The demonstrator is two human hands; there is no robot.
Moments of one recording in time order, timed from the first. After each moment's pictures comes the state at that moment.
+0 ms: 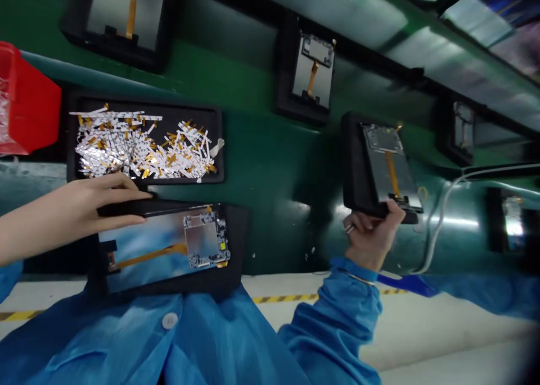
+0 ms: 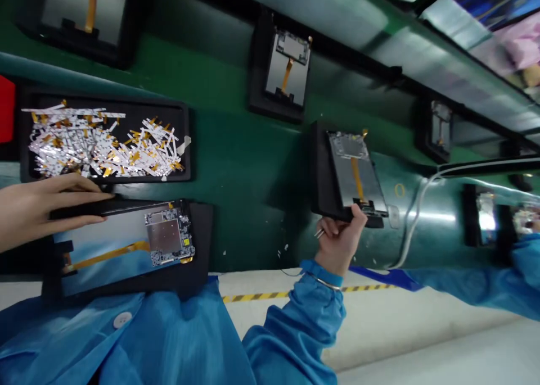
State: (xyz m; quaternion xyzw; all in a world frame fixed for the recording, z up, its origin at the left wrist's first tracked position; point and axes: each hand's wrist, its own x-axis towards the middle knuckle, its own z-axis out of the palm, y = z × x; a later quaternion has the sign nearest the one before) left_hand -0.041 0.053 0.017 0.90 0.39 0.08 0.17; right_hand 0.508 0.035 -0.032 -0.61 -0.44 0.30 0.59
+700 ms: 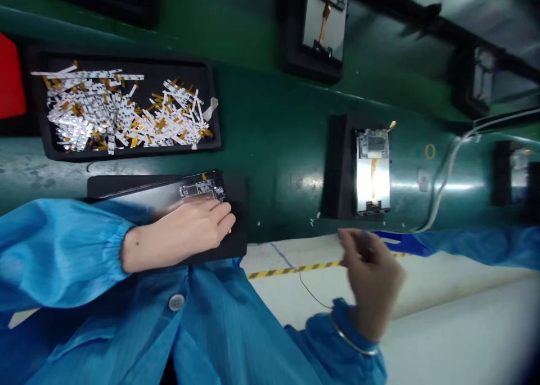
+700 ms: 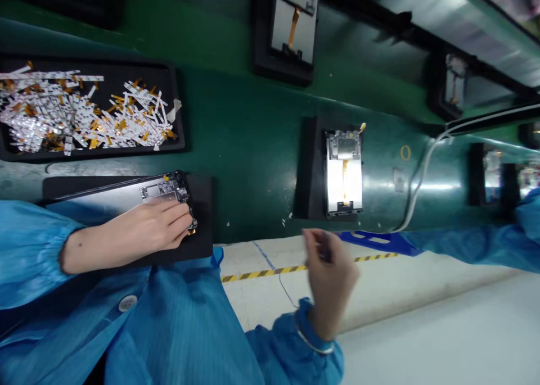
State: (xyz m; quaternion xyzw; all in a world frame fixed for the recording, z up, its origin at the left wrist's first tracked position) left_hand 0.099 0.000 0.001 0.97 0.20 0.10 0.07; right_hand 0.412 -0.115 0.020 -0.84 -0.50 0.07 0.22
